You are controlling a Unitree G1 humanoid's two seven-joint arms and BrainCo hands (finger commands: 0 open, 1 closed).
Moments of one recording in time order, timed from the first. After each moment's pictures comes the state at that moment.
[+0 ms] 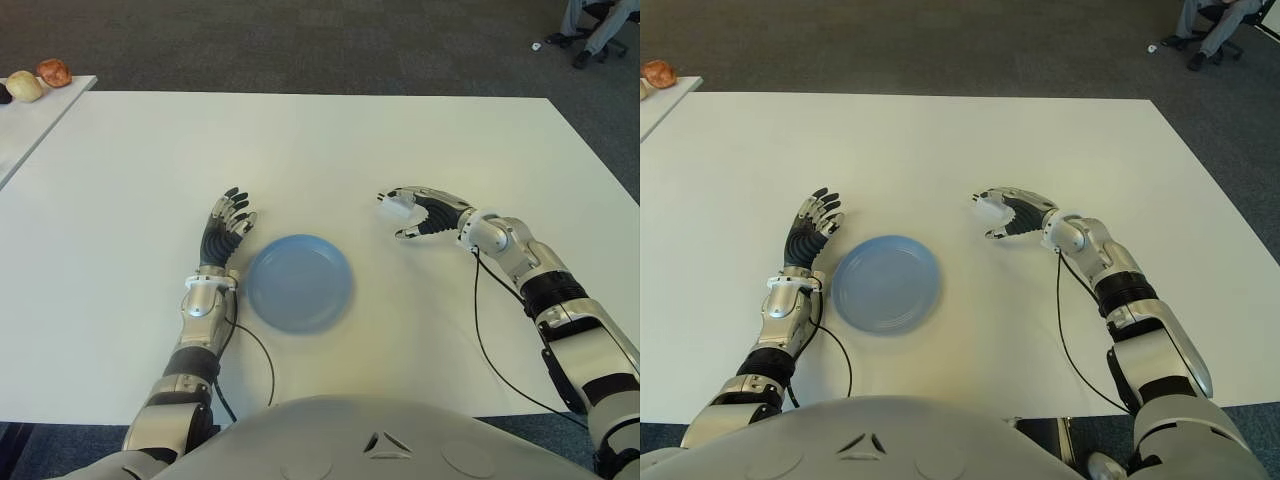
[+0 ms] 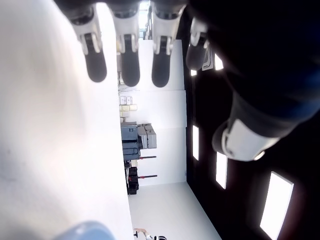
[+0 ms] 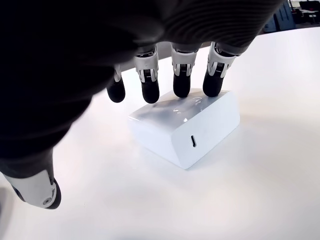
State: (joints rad) left arm -0.08 0.10 0.11 0.76 -0.08 -0.64 -0.08; right arm -0.39 -0.69 0.36 0.47 -0.51 -0.32 0.37
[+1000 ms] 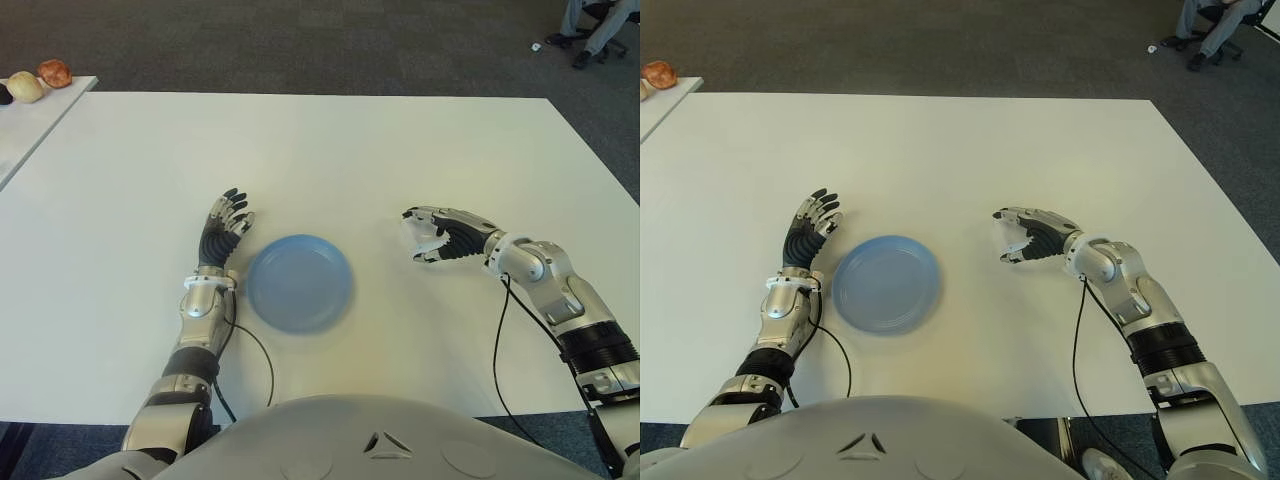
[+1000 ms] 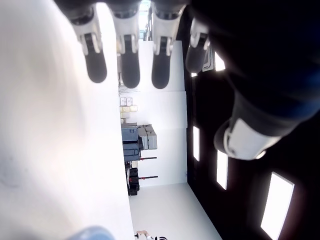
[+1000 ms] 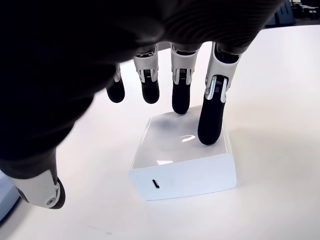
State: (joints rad) left arm -0.08 0.11 0.12 0.76 -0.08 -0.64 -0.08; right arm -0.10 -0.79 0.22 0.03 -0.46 -0.23 0.51
